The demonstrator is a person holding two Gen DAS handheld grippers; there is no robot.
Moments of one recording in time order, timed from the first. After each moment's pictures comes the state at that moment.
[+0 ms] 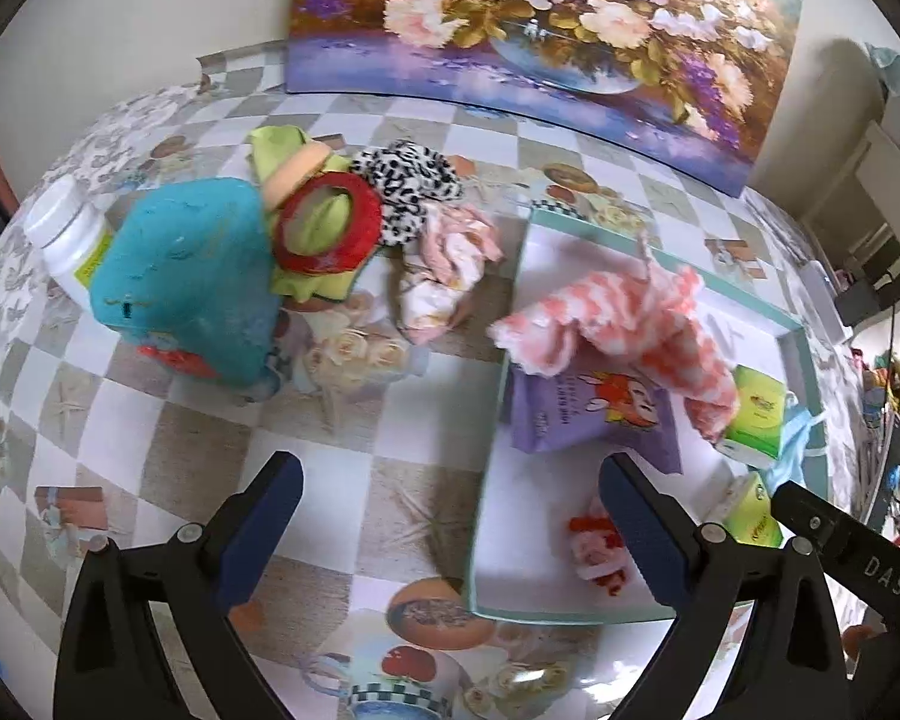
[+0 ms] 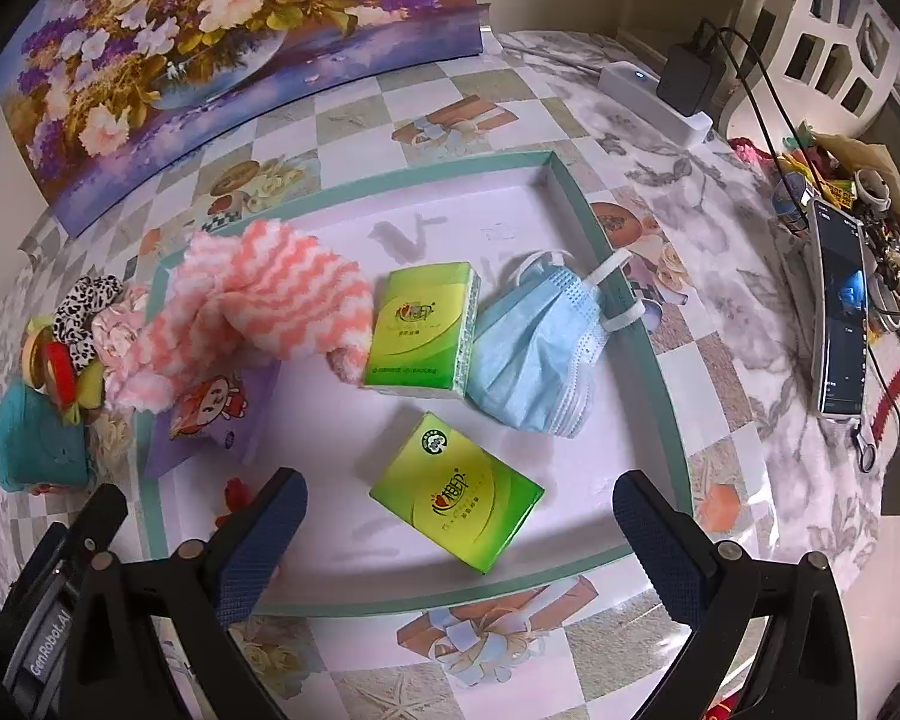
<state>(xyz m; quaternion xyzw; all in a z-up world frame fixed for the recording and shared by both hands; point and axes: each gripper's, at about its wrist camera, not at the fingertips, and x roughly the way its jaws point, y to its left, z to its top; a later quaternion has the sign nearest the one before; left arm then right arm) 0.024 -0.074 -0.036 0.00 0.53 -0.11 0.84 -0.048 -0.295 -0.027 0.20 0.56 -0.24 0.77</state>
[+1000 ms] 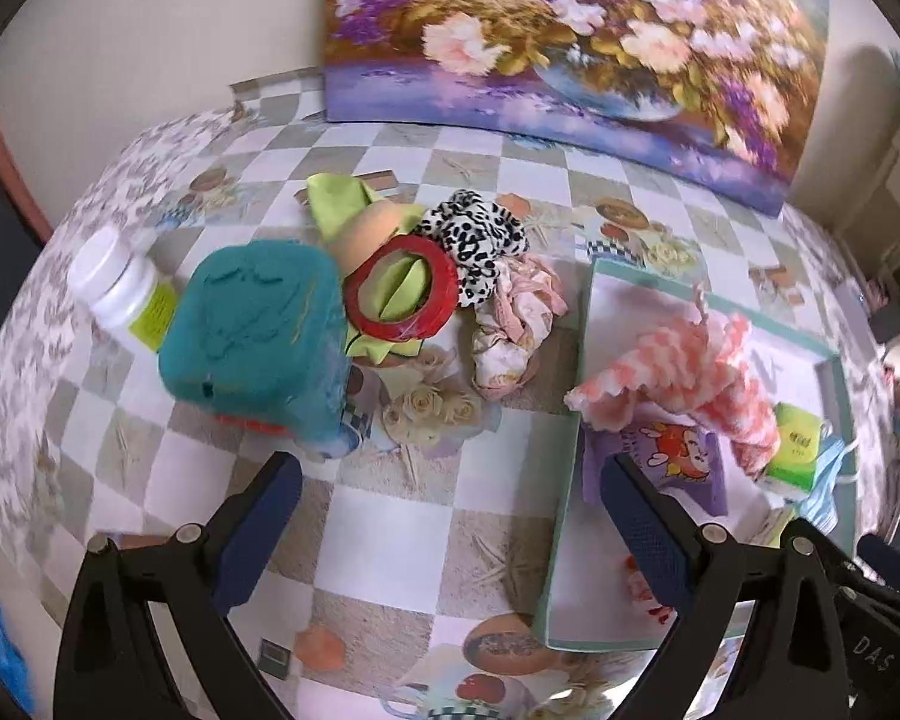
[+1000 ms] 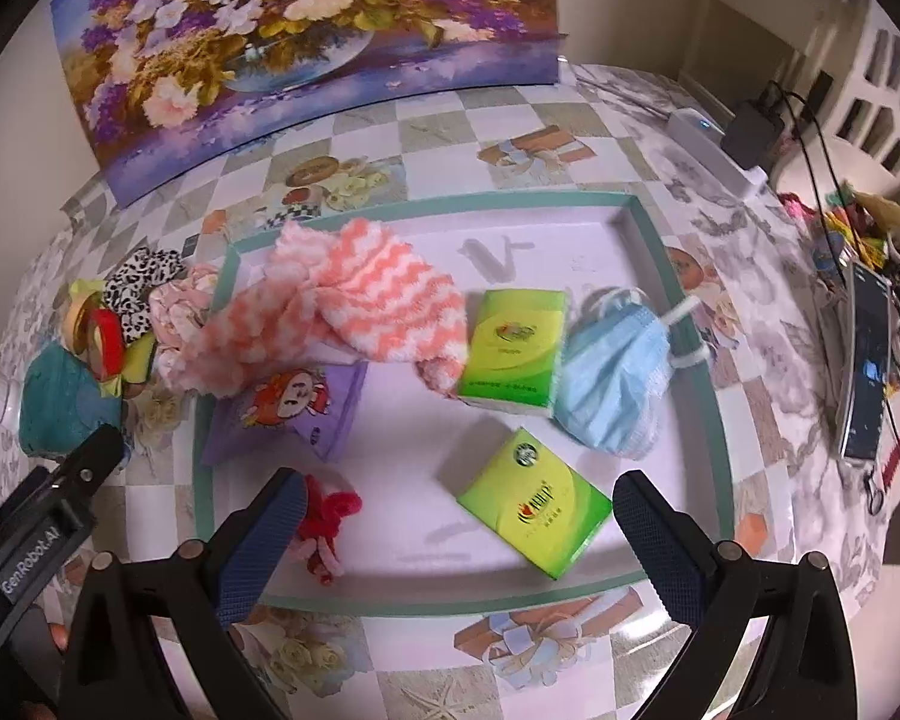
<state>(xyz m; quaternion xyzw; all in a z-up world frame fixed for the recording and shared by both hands) 0.052 -0.060 -0.018 0.04 0.53 -0.08 0.85 -0.028 -0.261 -0.016 0.16 0.55 -0.19 0.79</state>
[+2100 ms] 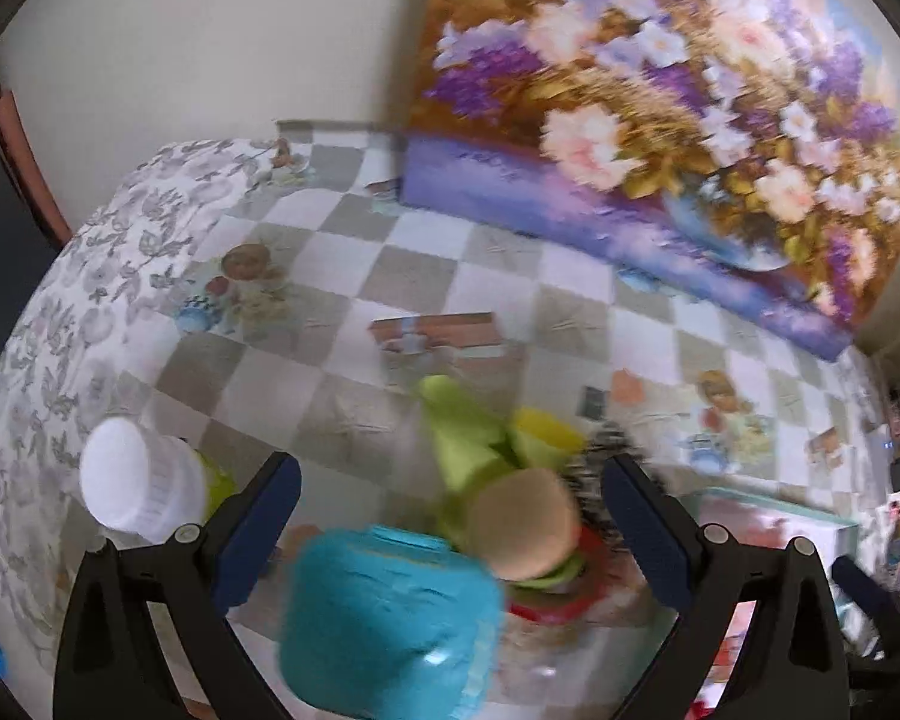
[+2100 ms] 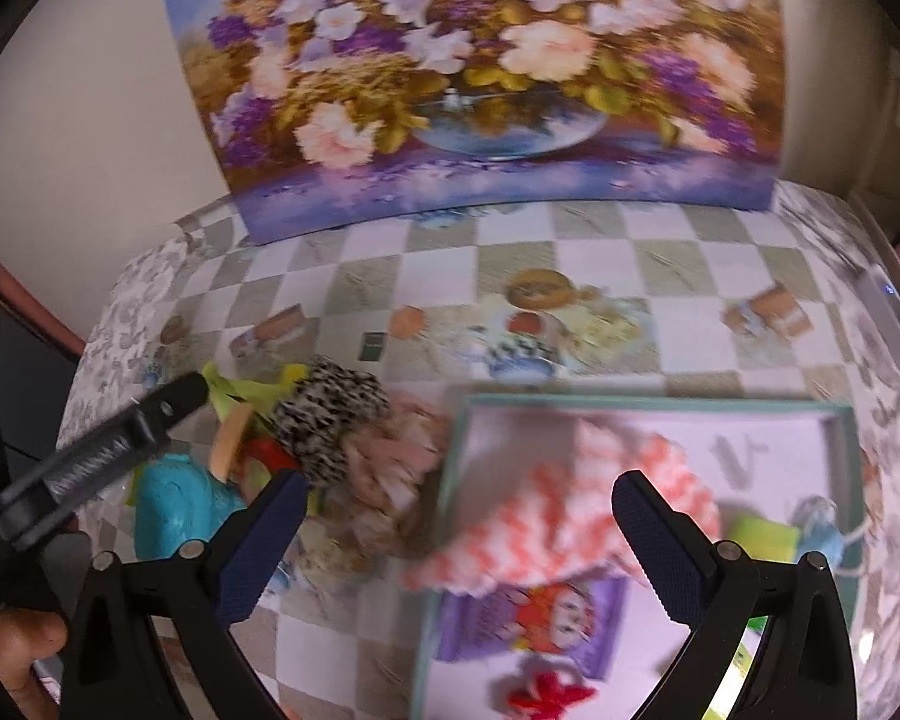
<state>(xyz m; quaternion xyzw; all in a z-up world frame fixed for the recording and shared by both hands) 0.185 0.010 -0.002 -0.02 0.52 -0.04 0.86 0.110 -0.198 0.011 0.16 0.51 -0.06 0.84</state>
